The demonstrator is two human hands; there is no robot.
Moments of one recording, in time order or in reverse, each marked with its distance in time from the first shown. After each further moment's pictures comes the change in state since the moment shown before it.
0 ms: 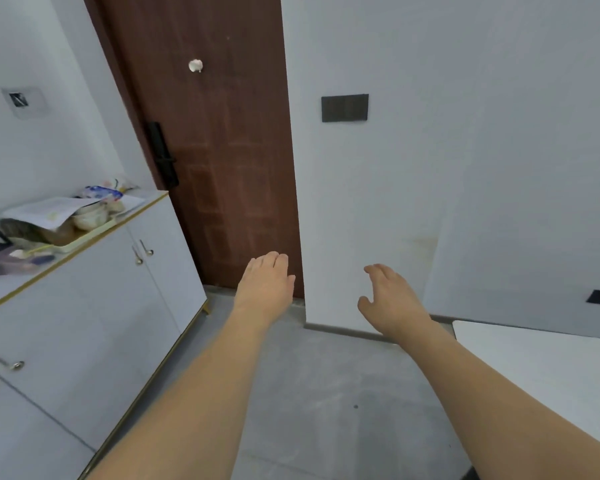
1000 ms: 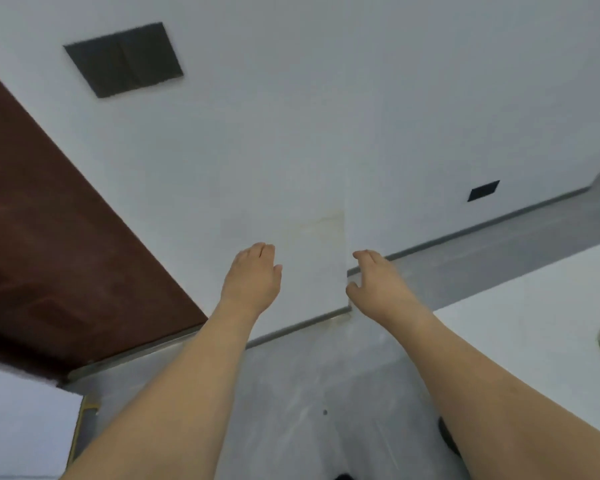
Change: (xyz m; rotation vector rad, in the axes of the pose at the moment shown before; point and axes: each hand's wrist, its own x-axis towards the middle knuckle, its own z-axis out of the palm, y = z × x) left_hand 0.376 0.133 0.209 -0.140 -0.270 0.463; right_hand 0.265 0.213 0.031 0.143 0.079 0.542
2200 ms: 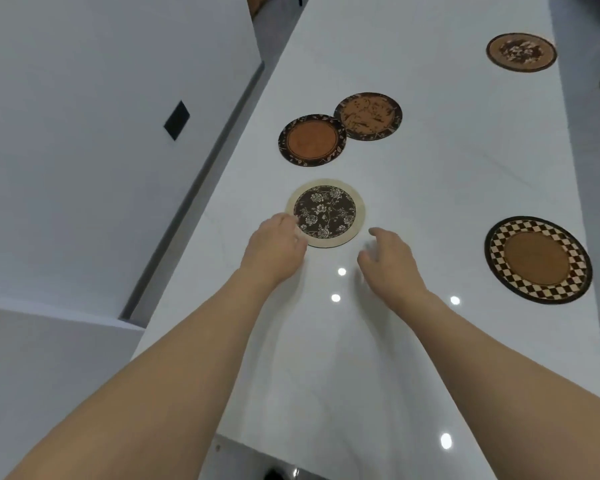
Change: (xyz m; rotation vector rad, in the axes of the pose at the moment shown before) left_hand 0.033 0.553 0.284 -0.139 -0.448 0.885; right_hand -0.187 0.496 0.004 0.384 0.553 0.981
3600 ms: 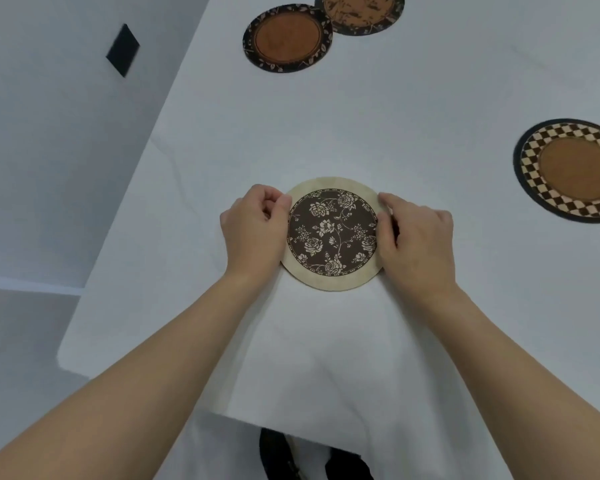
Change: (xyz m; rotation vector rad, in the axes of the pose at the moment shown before) left_hand -0.053 -0.008 0.076 -0.669 0.323 -0.213; right_hand -0.047 0.059 0.045 -0.213 0.350 -0.205
